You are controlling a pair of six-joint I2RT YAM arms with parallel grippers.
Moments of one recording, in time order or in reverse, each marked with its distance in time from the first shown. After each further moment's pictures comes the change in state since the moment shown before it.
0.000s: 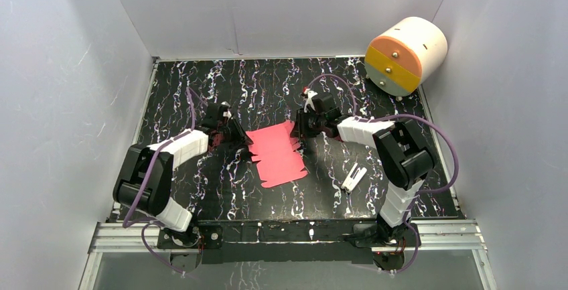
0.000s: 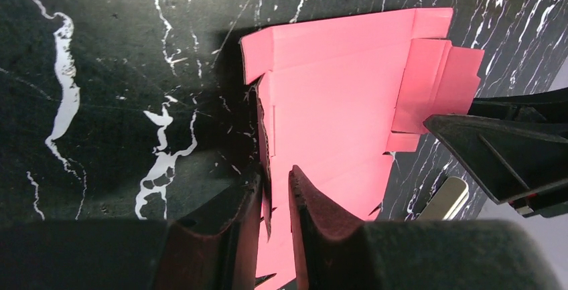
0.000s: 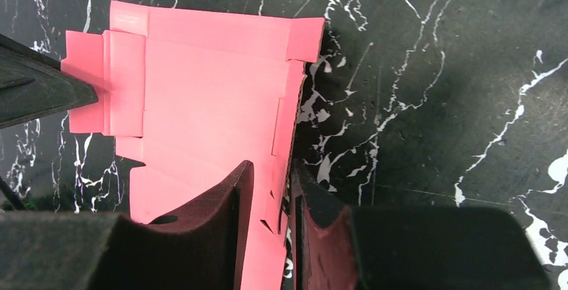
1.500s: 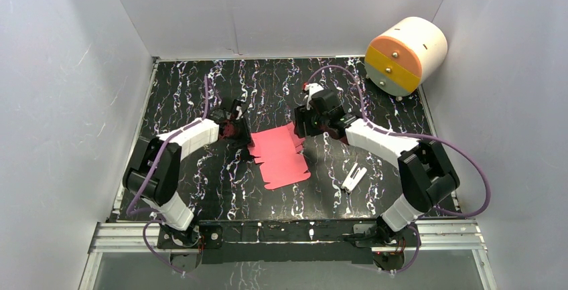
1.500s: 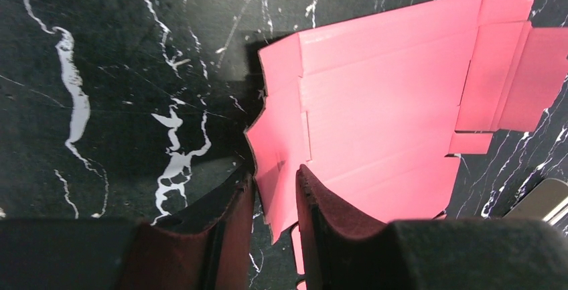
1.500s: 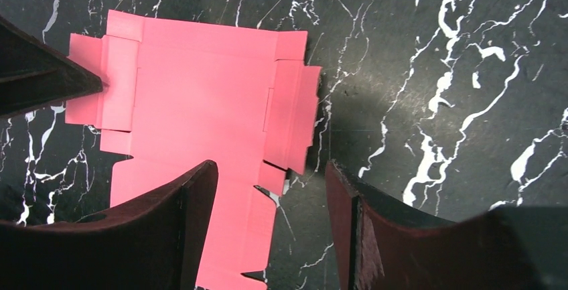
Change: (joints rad) left arm -0.092 0.106 0.192 -0.251 -0.148 0.157; right arm 0.102 -0.232 0.026 -0.248 0.311 -0.115
